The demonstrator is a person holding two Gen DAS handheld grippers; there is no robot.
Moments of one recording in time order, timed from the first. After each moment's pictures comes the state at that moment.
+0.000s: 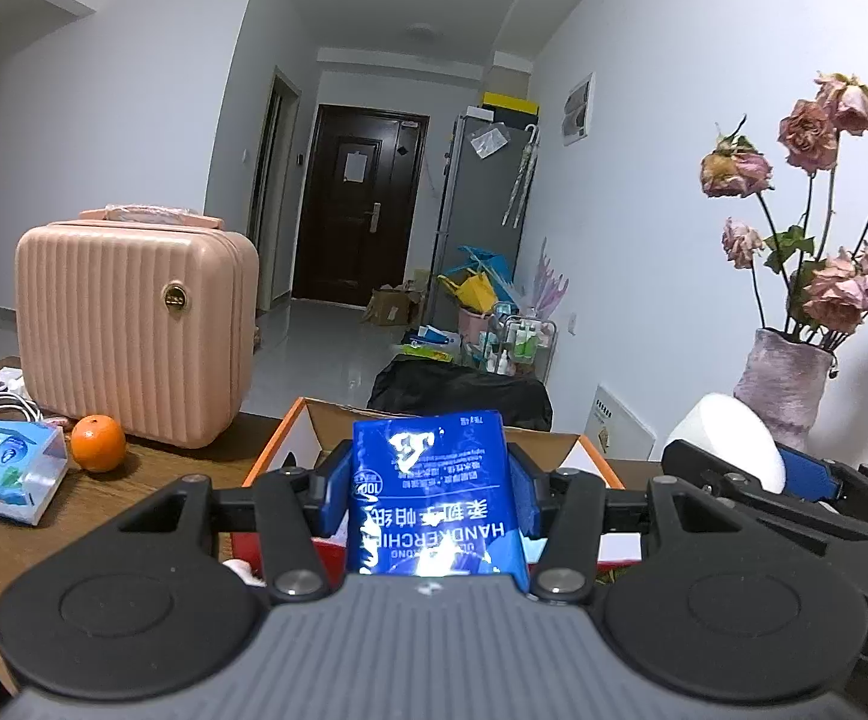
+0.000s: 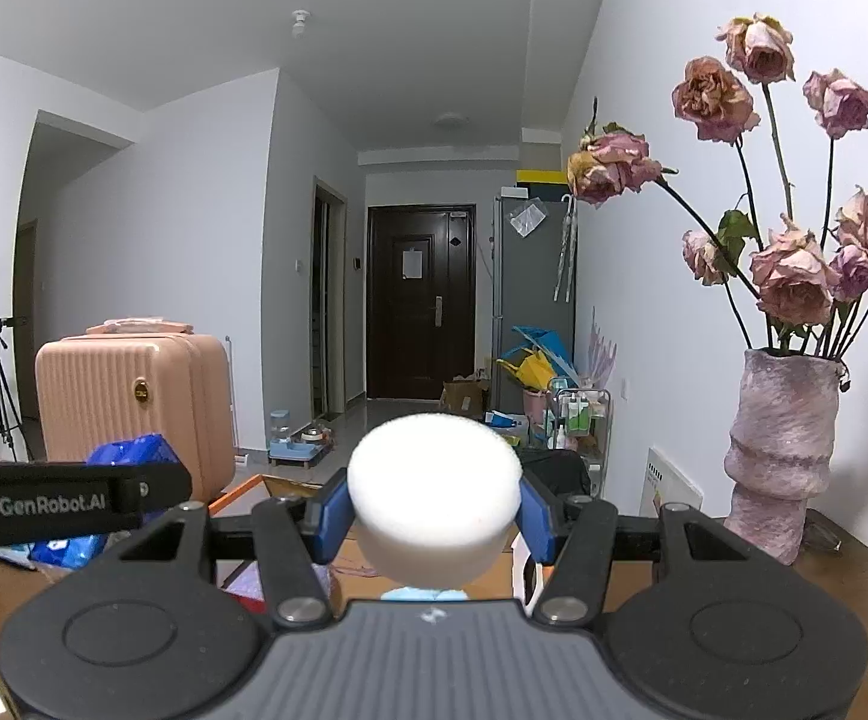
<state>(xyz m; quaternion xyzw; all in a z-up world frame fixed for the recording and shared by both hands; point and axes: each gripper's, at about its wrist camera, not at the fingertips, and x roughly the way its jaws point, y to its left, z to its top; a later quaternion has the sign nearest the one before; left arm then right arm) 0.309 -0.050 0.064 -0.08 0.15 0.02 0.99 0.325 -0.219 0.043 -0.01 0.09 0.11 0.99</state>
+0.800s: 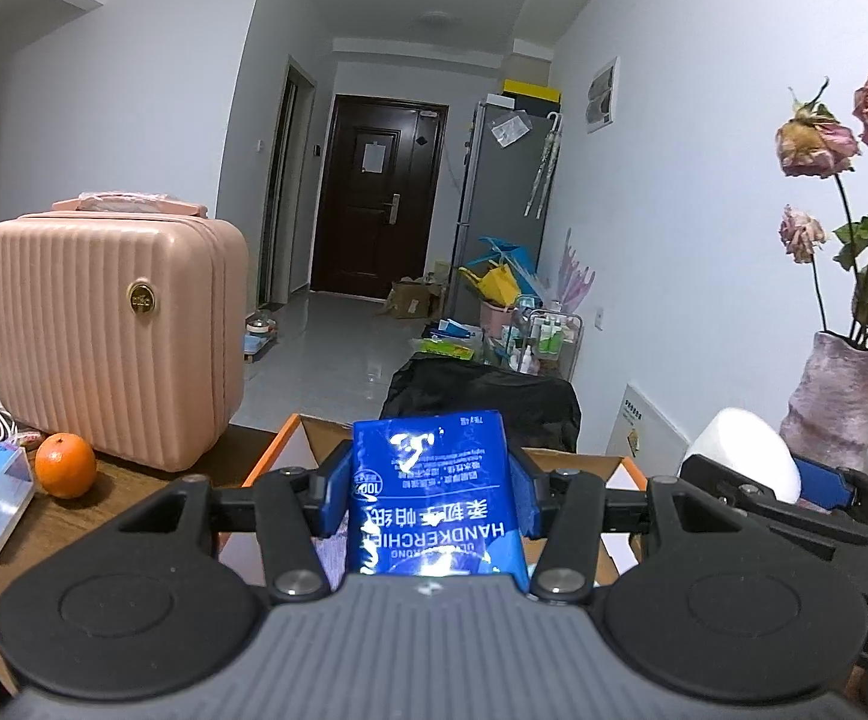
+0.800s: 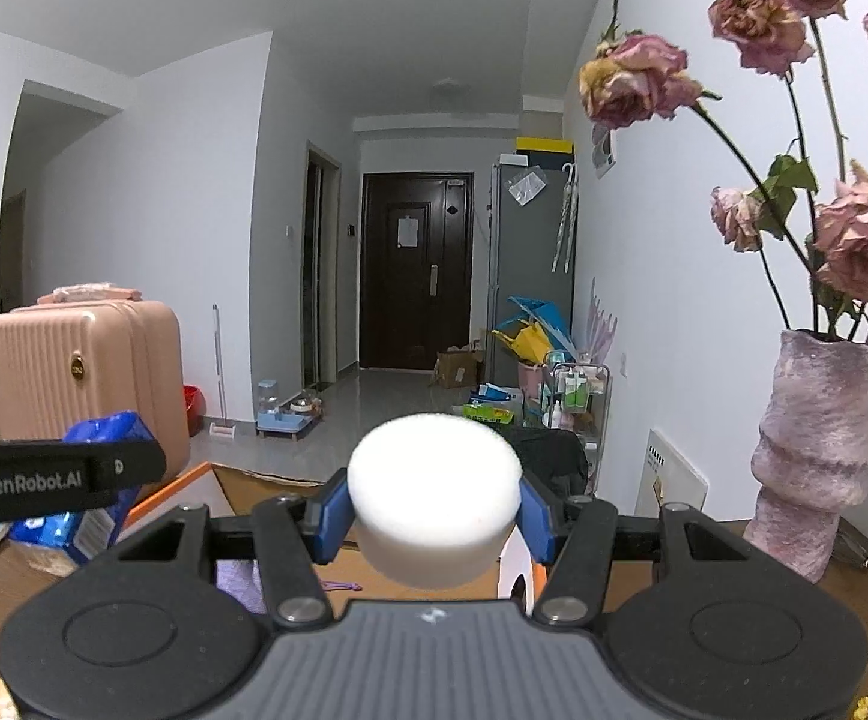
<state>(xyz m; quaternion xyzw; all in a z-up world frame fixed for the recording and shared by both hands) 0.390 -0.047 0.053 -0.08 0.16 0.04 0.98 0.416 -0.217 0.030 -0.02 0.12 0.11 0.99</state>
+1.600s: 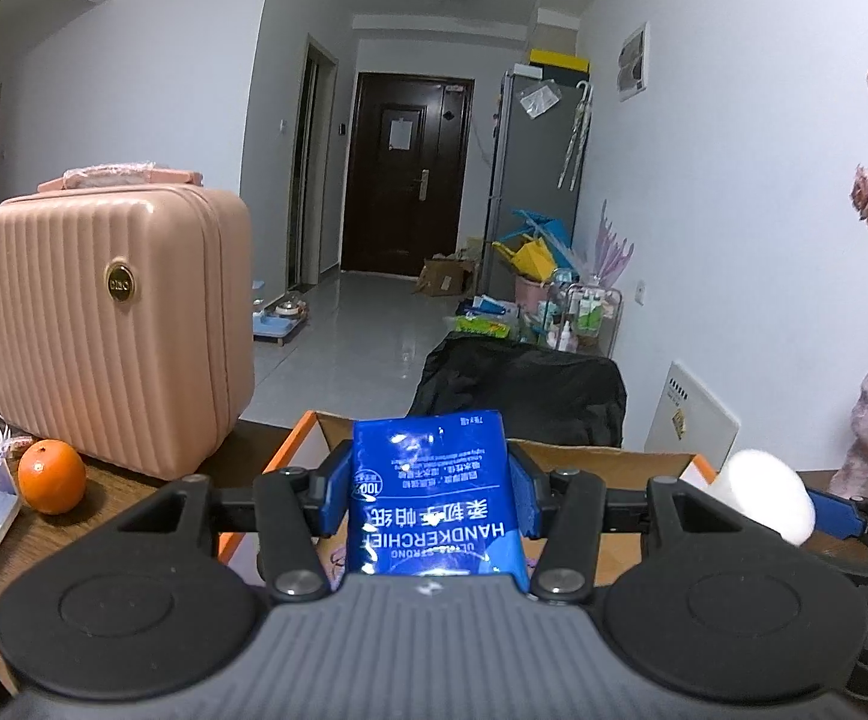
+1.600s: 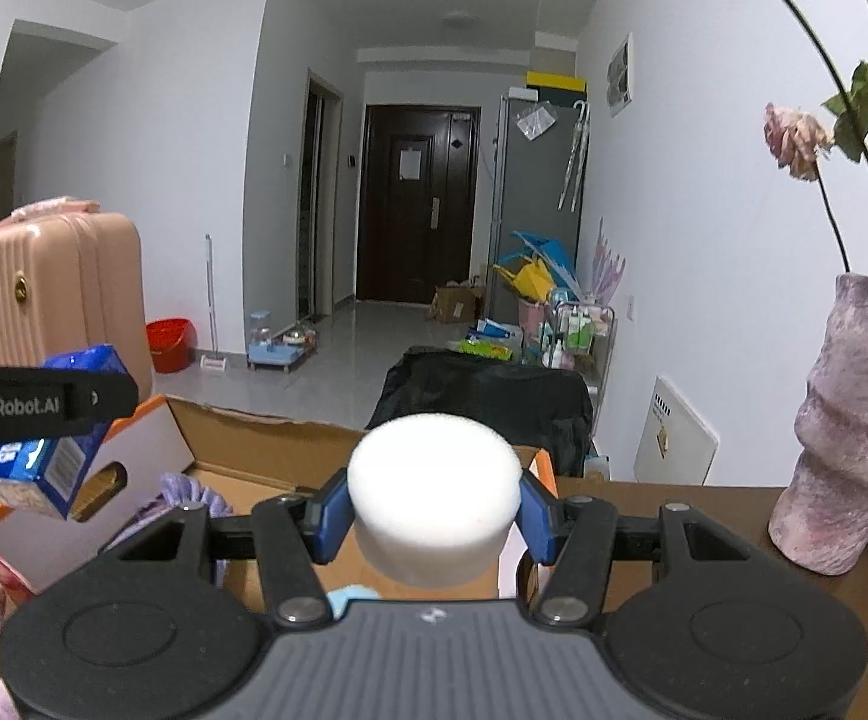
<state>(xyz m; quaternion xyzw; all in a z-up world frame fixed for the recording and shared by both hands) 0.460 -0.040 0.032 -0.06 0.19 0.07 0.98 0.486 -0.203 -0.004 -0.05 0.19 0.10 0.98</state>
